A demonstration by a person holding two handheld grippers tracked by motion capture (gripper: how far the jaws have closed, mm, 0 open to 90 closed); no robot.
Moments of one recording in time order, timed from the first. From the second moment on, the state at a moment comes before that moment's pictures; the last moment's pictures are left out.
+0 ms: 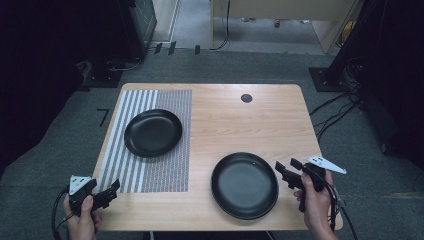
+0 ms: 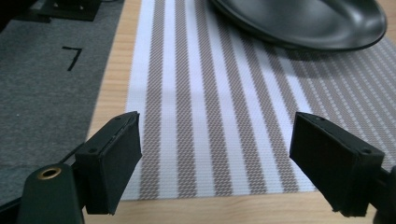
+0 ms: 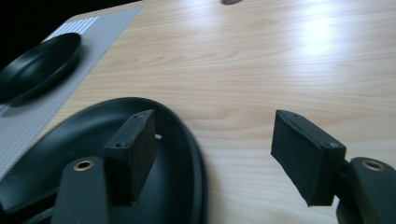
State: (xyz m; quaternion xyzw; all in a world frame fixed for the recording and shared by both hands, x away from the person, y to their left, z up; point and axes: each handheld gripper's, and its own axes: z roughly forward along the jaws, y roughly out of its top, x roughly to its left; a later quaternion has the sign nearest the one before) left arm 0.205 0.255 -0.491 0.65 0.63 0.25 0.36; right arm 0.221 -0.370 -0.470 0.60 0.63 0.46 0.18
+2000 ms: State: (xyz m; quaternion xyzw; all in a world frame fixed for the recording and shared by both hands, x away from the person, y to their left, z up) left arm 0.191 0.264 -0.520 0.68 0.61 0.27 0.31; right arm 0.156 -0.432 -0.536 0.63 0.64 0.33 0.30
